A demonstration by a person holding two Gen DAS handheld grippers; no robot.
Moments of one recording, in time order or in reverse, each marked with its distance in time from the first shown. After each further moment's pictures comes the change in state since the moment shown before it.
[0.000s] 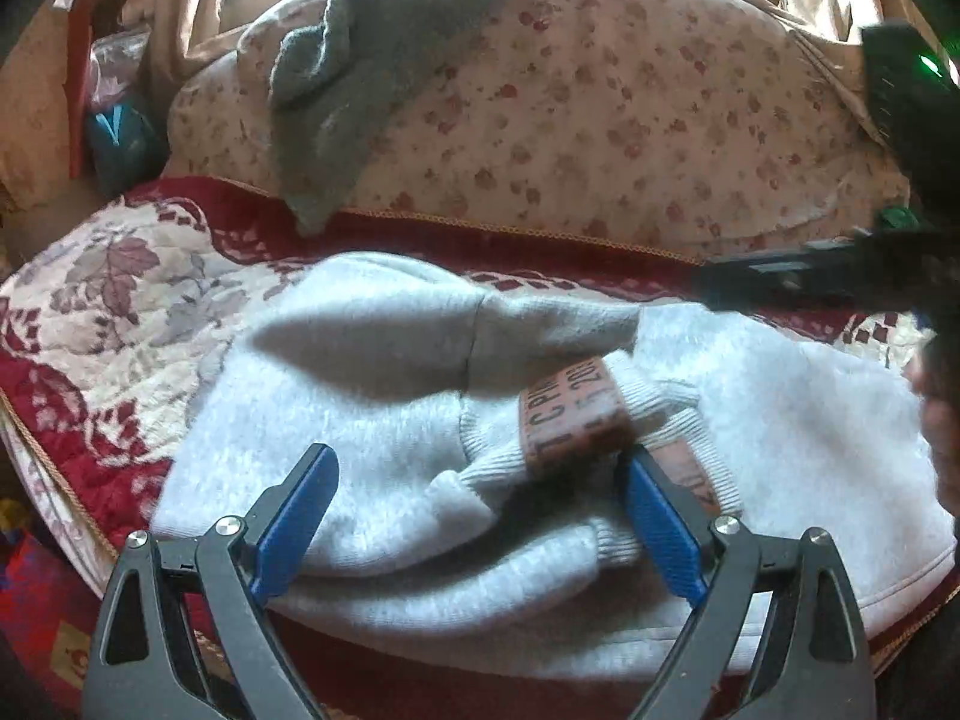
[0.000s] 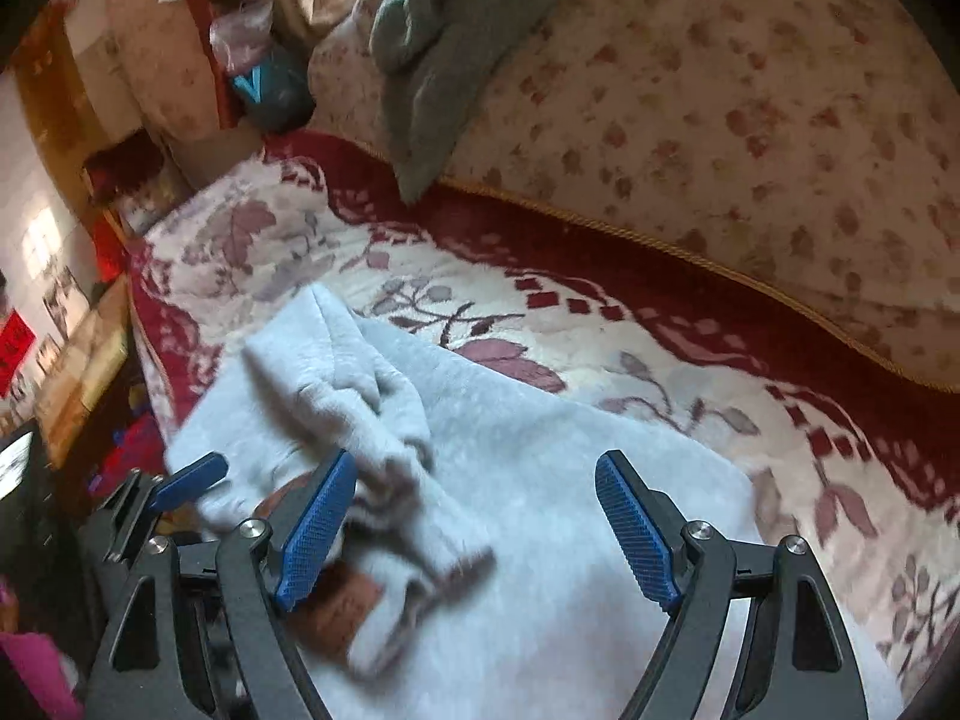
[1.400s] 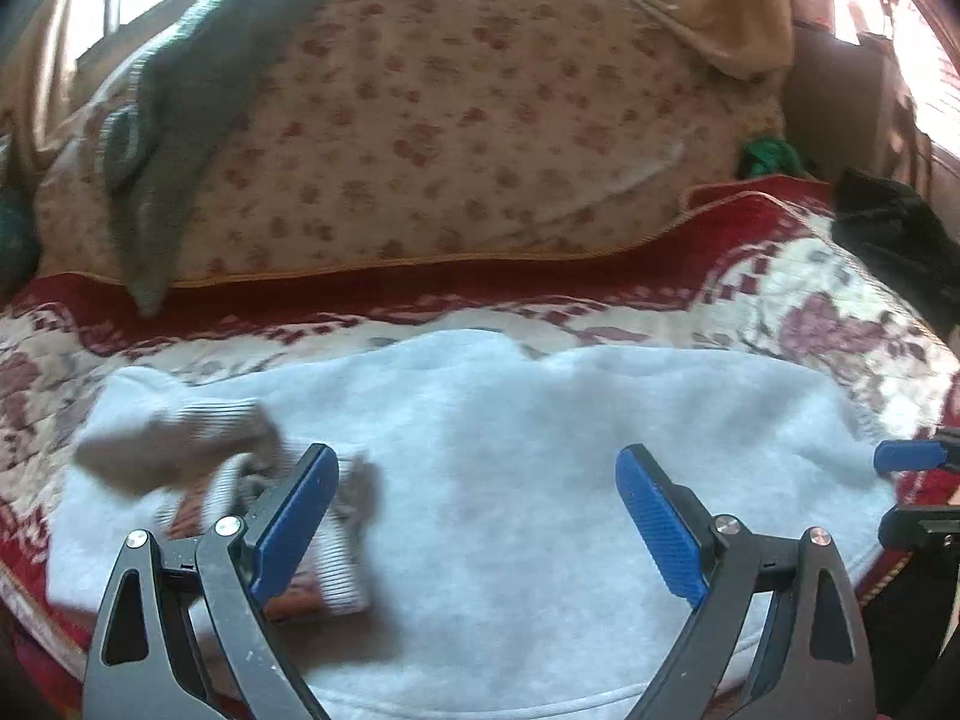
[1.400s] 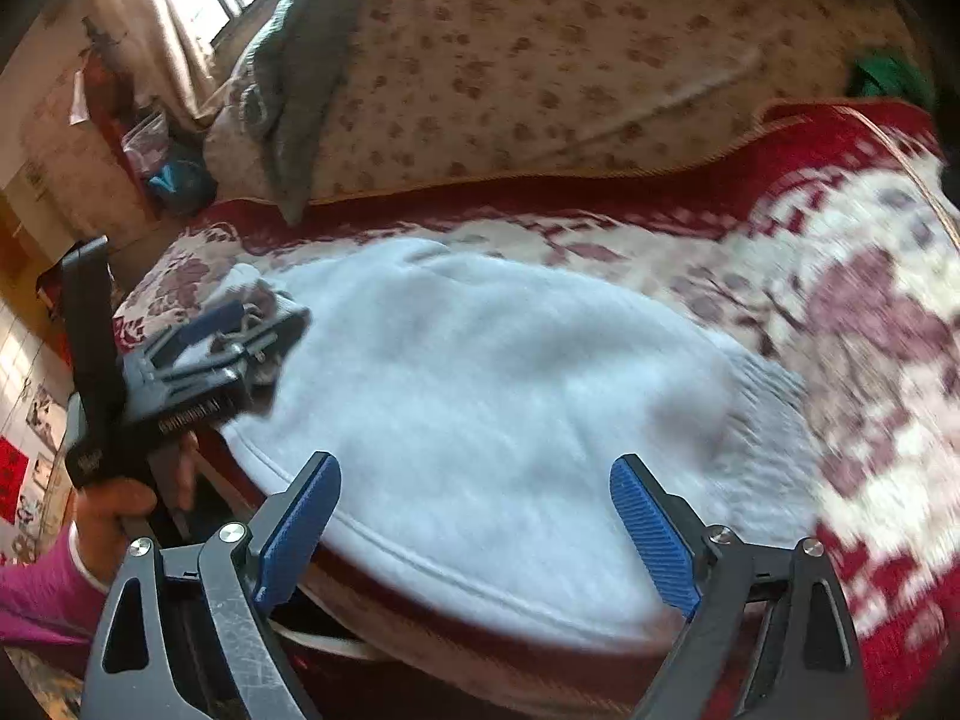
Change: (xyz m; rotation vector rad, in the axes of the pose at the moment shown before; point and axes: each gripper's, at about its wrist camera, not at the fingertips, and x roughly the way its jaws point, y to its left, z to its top) left arm -0.006 -0.140 0.024 0.208 0.023 -0.239; right arm -0.167 -0.099 -0.181 0.308 -0.036 -0.142
